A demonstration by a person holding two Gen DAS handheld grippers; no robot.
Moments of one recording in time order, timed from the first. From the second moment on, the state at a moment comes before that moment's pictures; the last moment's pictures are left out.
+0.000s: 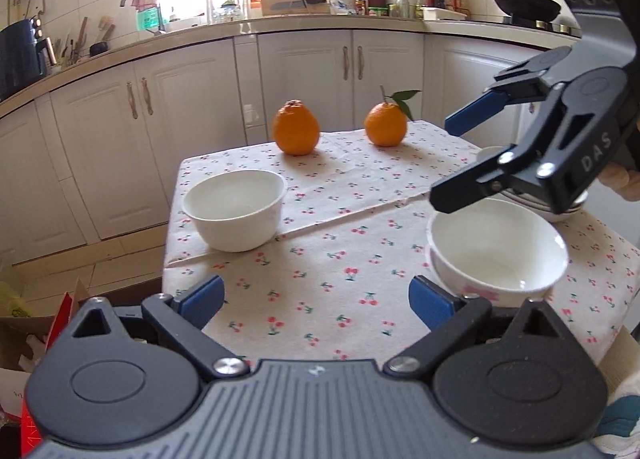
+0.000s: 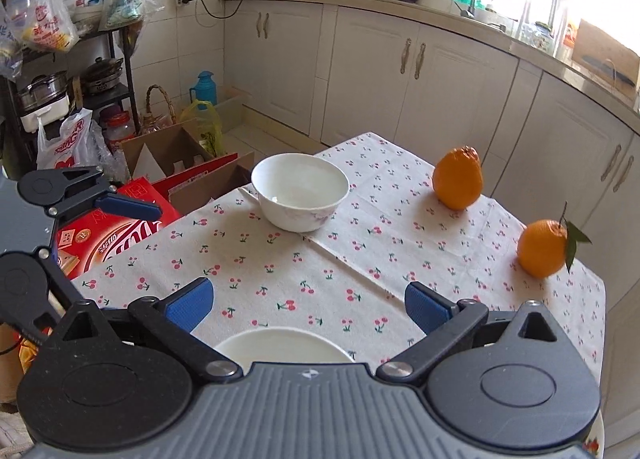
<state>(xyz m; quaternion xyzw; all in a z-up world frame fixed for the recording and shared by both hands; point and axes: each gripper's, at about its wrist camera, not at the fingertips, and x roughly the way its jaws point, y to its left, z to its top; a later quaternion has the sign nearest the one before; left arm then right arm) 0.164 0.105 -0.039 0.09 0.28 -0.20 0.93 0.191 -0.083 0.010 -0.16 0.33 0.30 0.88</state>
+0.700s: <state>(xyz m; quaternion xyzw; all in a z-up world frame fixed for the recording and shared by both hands) 0.328 0.146 -0.054 0.02 0.34 -0.19 0.92 0.300 -0.032 -0.020 -0.20 0.35 0.37 0.83</state>
